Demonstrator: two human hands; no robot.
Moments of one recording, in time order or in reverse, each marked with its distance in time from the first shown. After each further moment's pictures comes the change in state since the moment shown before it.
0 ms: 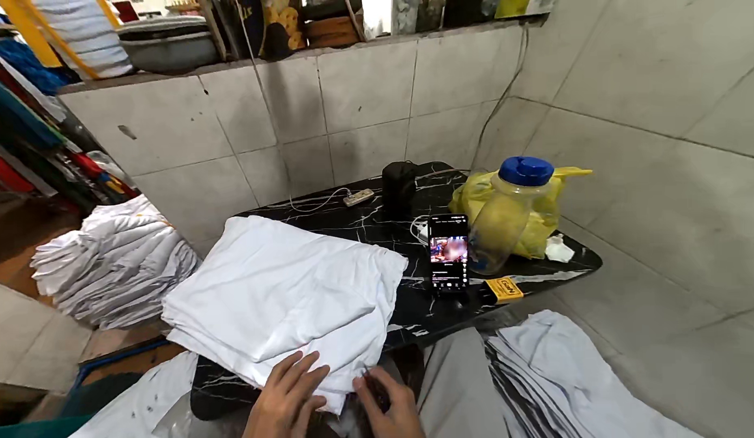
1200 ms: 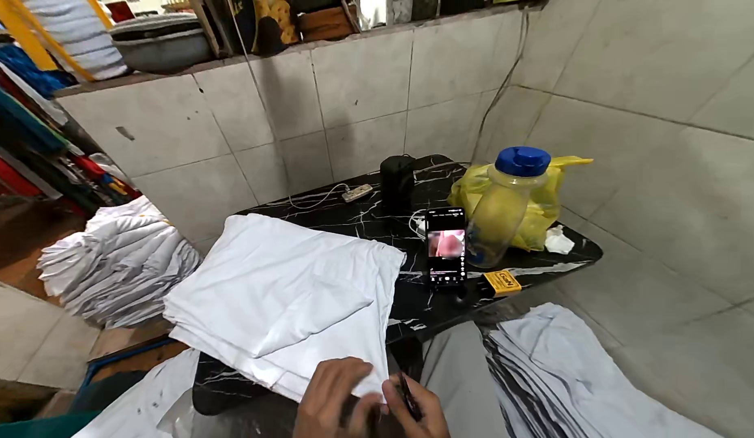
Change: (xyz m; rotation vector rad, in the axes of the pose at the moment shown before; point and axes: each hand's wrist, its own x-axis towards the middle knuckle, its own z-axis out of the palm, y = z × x) left_hand 0.017 0.064 0.034 -0.259 0.221 -0.006; right_hand -0.021 -0.007 -0.033 0.233 0.057 -0.136
